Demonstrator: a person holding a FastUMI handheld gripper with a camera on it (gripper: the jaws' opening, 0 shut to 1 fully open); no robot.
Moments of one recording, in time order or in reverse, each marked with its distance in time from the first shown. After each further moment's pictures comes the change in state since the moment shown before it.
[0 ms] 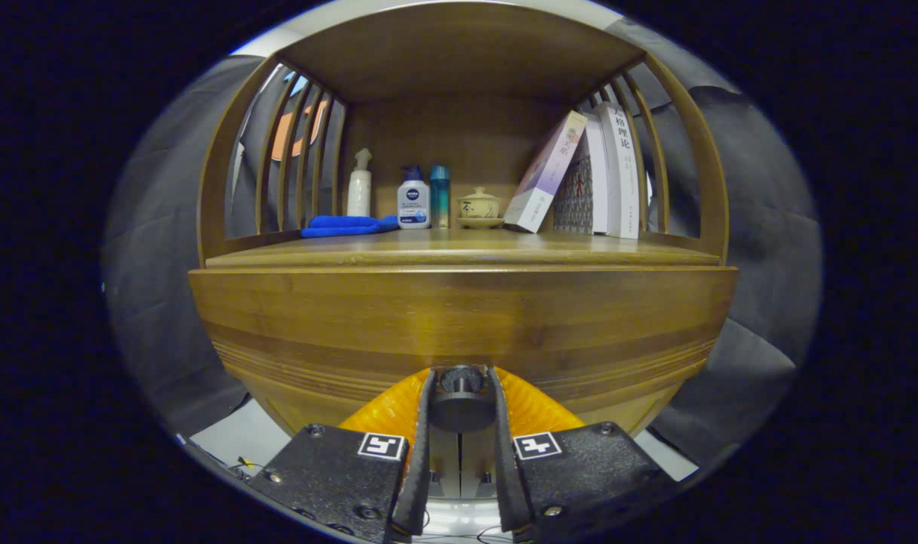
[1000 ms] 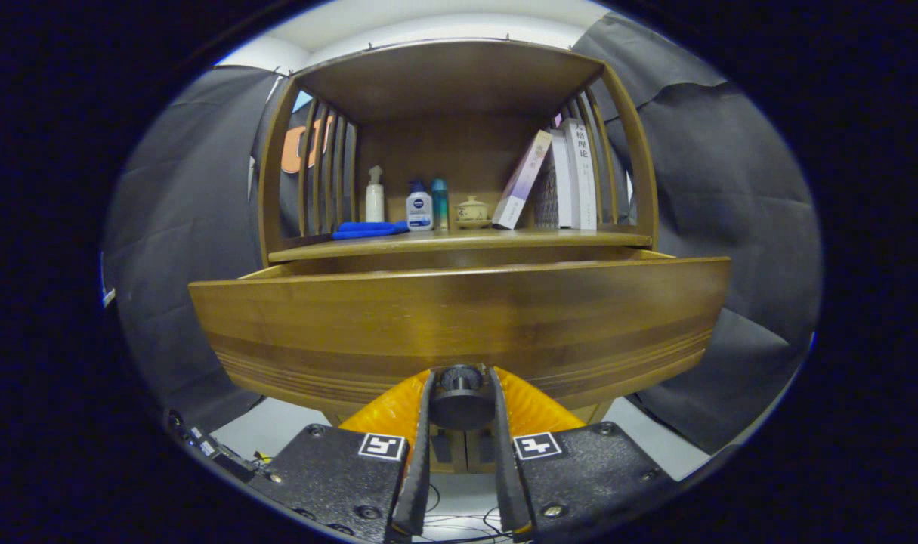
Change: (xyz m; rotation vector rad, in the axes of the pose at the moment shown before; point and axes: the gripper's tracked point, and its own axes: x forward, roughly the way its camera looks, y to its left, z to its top) arm -0.114 -0.008 -0.038 0.027 -0.017 0.015
